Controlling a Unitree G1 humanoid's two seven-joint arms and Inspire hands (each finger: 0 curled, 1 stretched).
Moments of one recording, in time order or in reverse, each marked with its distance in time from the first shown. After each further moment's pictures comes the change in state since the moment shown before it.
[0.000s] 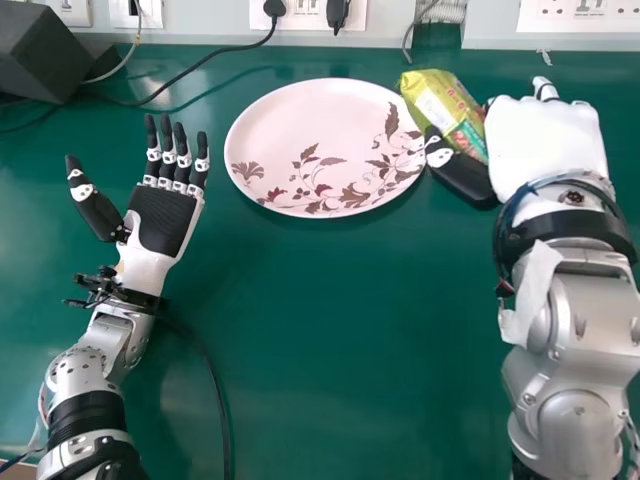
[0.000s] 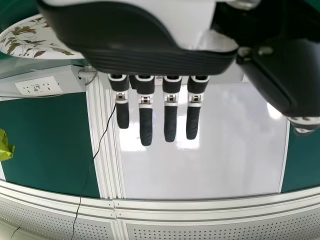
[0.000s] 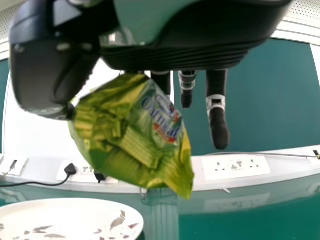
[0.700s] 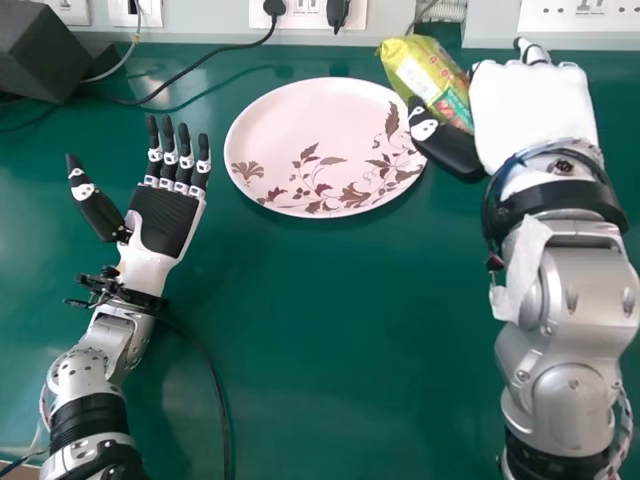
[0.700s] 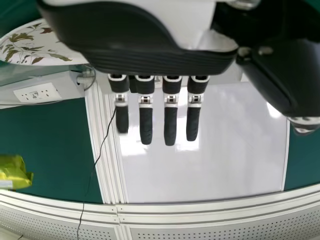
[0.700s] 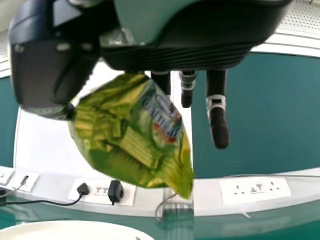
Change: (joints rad) left arm 0.012 -0.019 -0.004 -0.040 0.017 -0.020 0.012; right arm -0.103 -0.014 0.007 0.054 0.027 -0.030 -0.046
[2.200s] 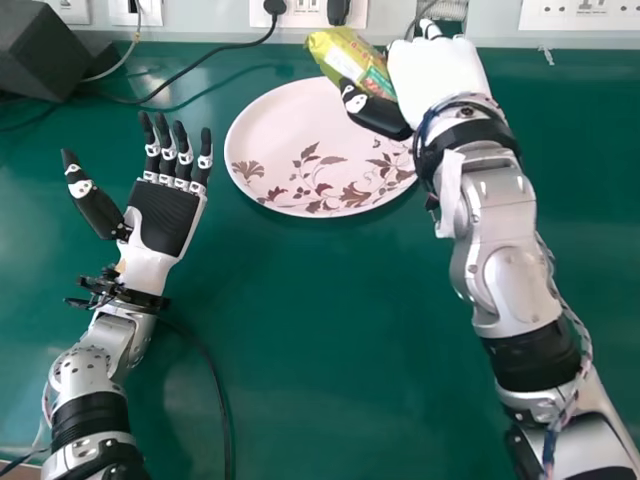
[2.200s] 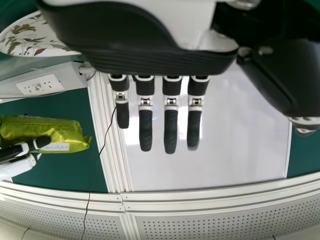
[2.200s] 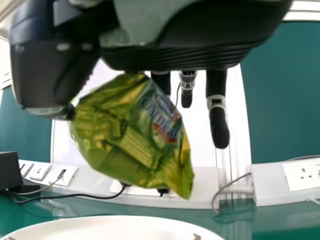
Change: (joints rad) left arm -0.001 -0.005 -0.009 -0.010 0.016 -0.004 -0.062; right arm -0.262 -0.125 0.152 0.590 0.344 0.066 -0.387
